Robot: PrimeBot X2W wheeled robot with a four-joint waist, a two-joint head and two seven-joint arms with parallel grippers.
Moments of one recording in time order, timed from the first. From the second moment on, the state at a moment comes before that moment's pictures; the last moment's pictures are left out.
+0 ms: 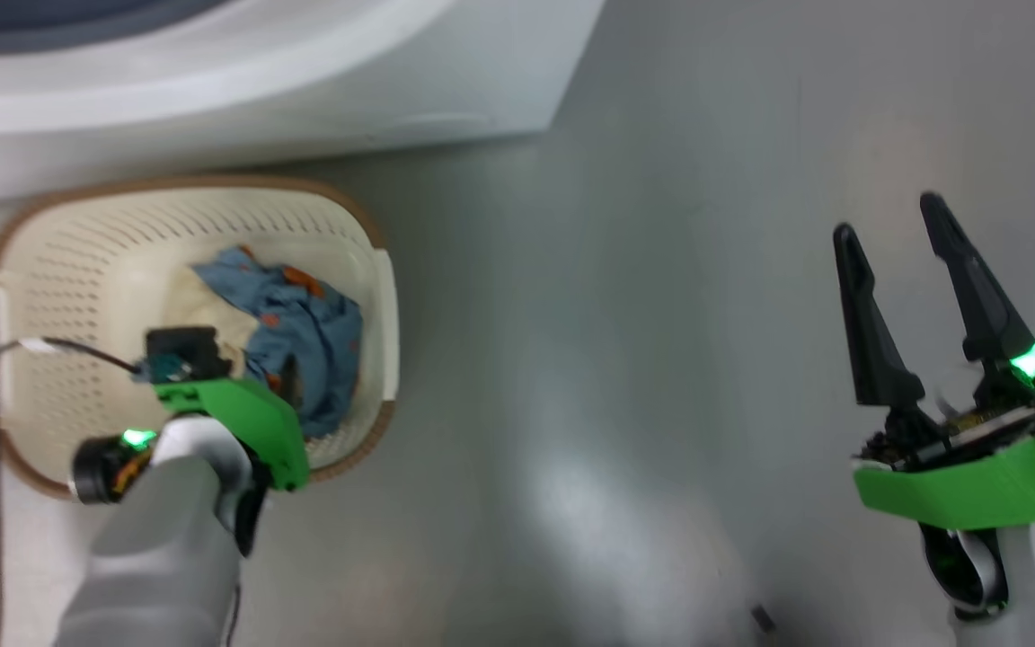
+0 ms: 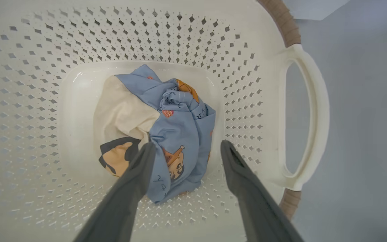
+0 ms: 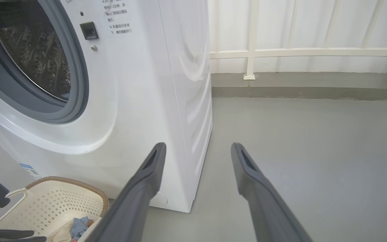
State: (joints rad) left arm -0.84 0.06 -0.43 1.23 -0.50 -0.05 -0.10; right arm -0.25 -0.20 0.06 -0.18 0.26 0.13 -0.26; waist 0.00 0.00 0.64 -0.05
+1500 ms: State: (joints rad) left arm -1.05 0.16 -0.36 1.29 -0.59 0.04 -0.14; right arm -0.39 -0.19 0.12 -0.22 0.29 0.13 -0.26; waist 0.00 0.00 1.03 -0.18
